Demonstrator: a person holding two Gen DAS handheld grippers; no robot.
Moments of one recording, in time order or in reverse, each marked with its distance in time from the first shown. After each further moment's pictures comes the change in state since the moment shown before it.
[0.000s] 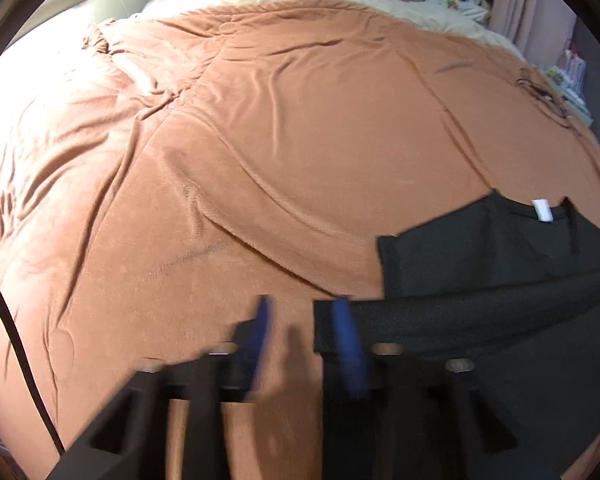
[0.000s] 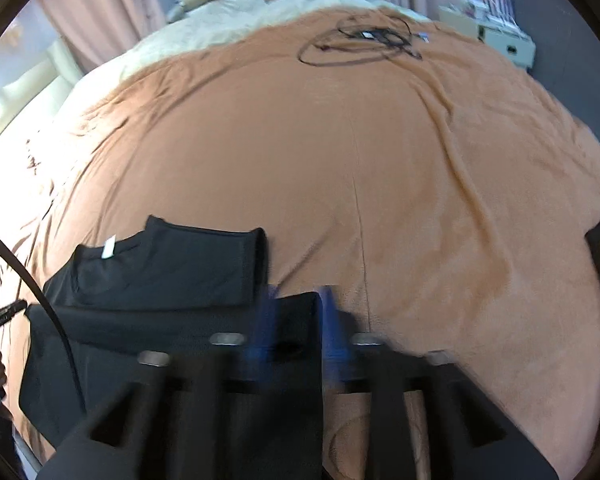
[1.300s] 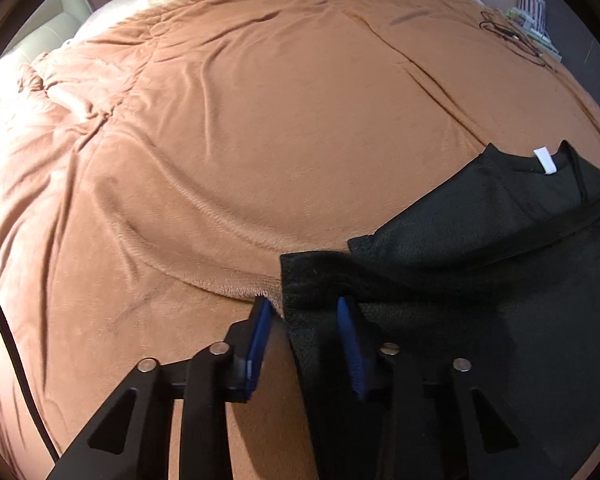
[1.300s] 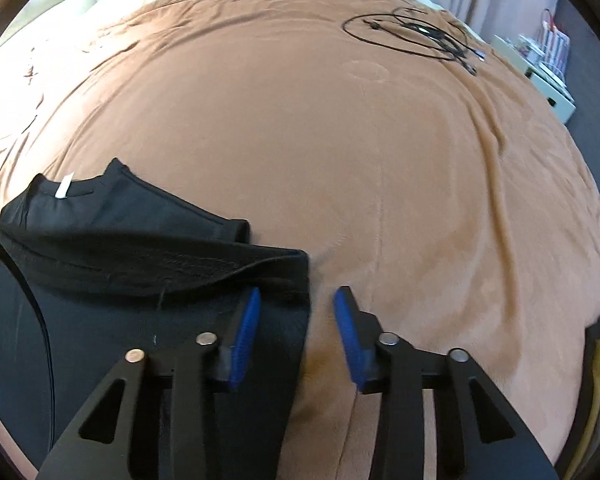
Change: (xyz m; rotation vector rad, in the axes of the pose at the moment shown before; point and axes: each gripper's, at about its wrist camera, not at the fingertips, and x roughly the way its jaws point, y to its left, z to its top) left arm 0.057 -0.021 0.032 0.197 0.082 -0.041; right arm 0.090 0.013 0.023 -0.263 0.140 -0.083
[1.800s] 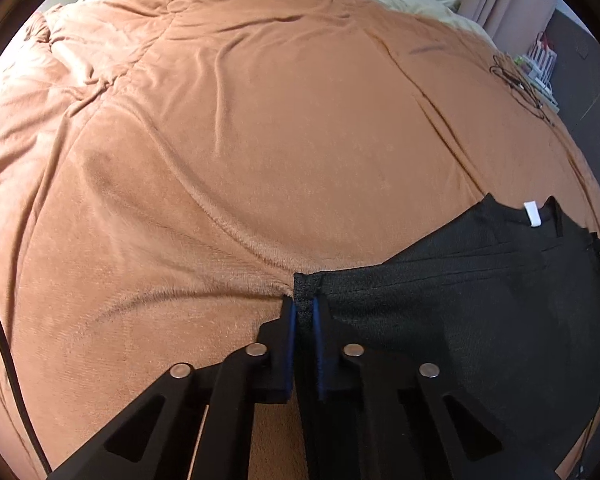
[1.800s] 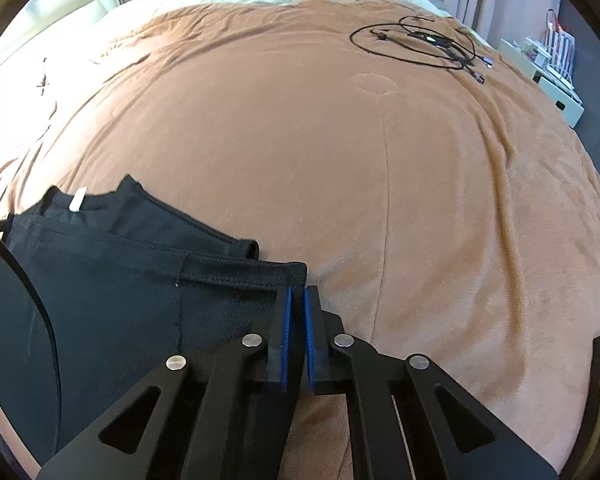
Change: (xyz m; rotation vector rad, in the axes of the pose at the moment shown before) left arm -0.004 0.021 0.002 -0.146 -0.029 -0.134; right arm -0.006 -0.012 0.004 0.011 -0.040 0.053
